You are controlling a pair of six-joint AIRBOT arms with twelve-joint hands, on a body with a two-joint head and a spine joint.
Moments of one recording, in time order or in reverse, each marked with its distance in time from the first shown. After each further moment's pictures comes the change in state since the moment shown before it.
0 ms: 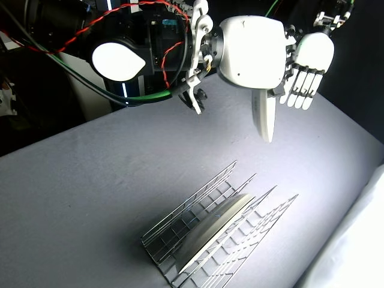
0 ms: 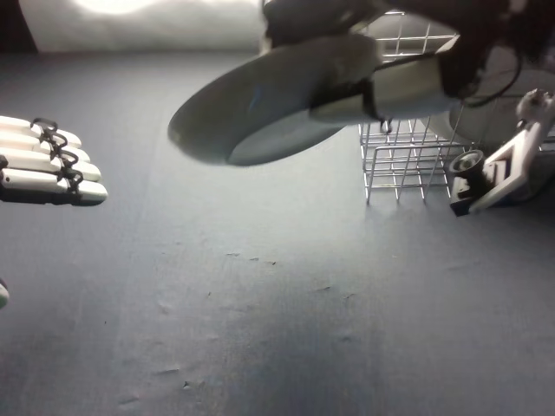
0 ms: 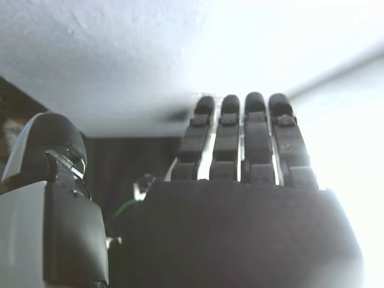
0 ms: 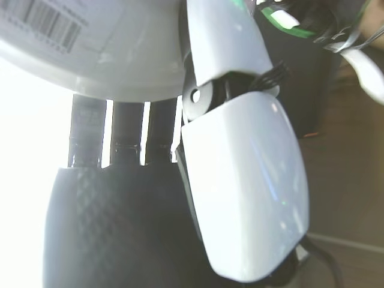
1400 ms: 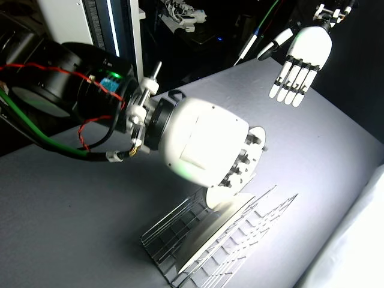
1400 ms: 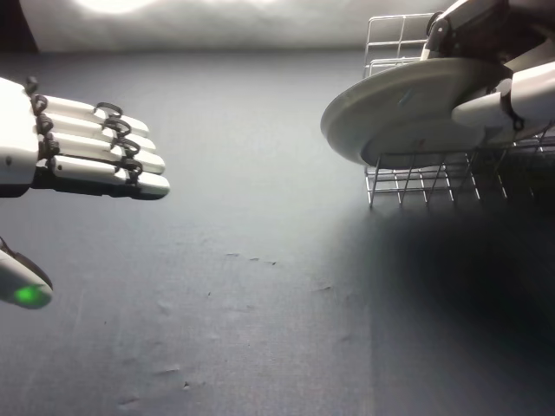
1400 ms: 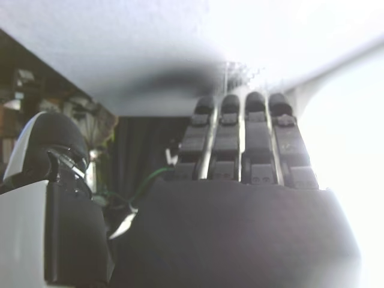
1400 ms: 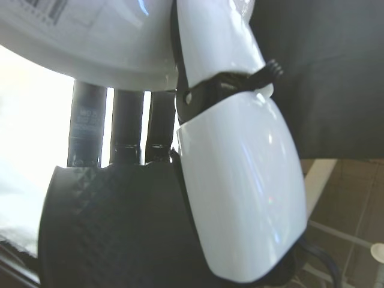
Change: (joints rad) left arm -0.191 -0.036 -0.041 0.135 -0.100 -0.090; right arm -0.151 0.128 0.098 0.195 -0.072 0.010
